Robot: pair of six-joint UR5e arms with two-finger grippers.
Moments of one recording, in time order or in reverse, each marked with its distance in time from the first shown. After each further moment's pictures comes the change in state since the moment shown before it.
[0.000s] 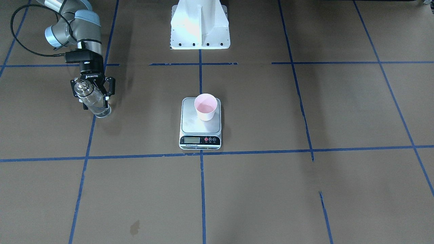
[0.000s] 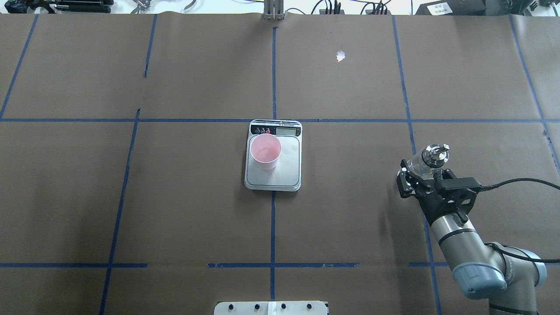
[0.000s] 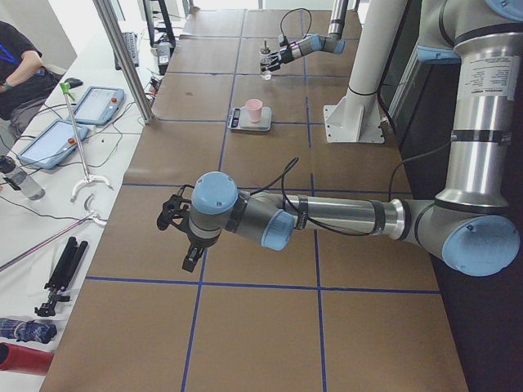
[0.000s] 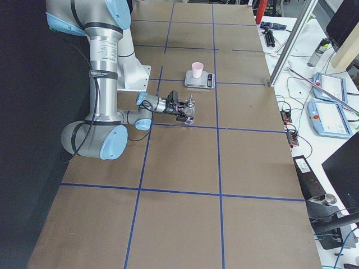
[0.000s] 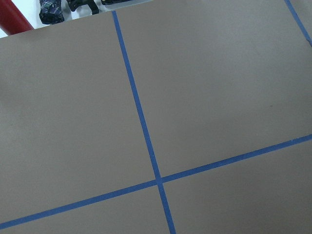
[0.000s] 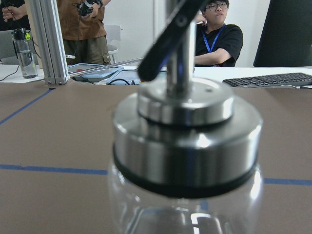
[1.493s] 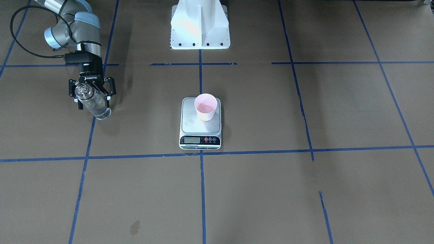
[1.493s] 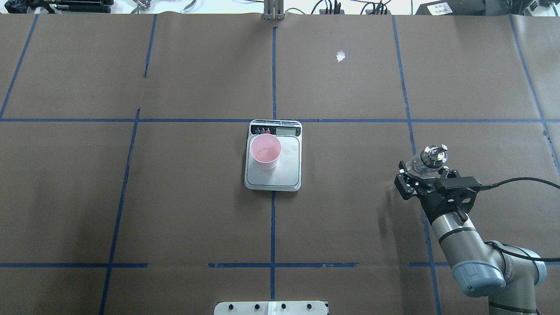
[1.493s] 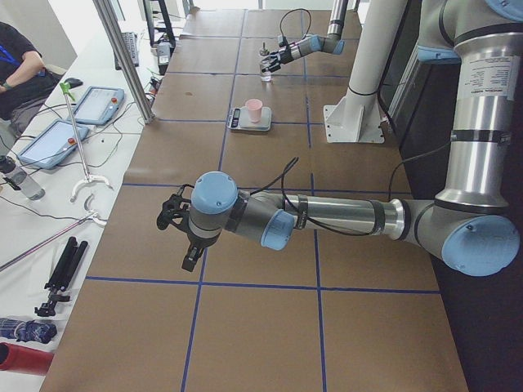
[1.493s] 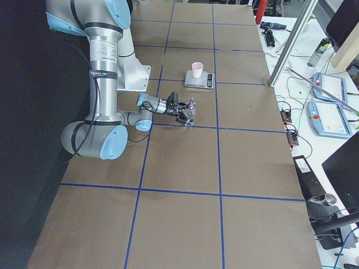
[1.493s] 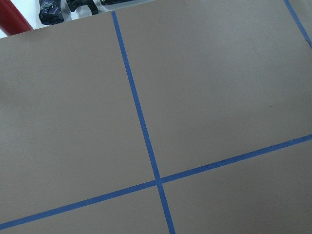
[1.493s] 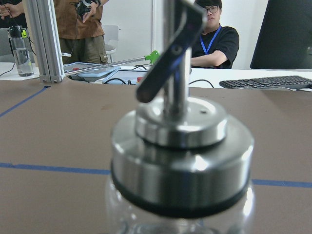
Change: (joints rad) left arm 0.000 -0.002 0.000 0.000 -0.001 0.000; right arm 0.007 0.003 -0.015 -0.001 -0.003 -0.008
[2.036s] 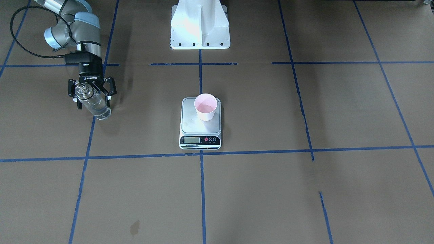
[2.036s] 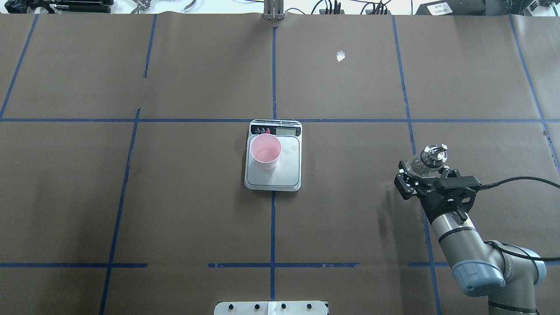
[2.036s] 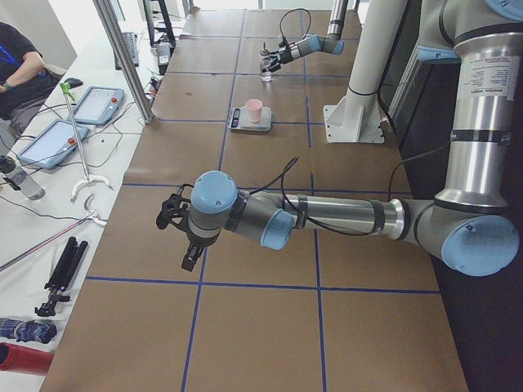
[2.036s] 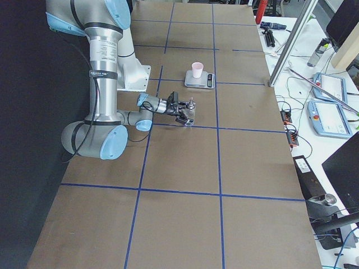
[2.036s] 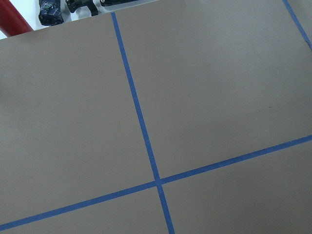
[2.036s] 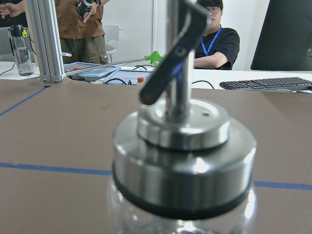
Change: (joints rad) left arm 0.000 -0.001 0.000 0.000 0.000 -0.001; right arm 0.002 0.002 0.000 0.000 0.000 -0.008
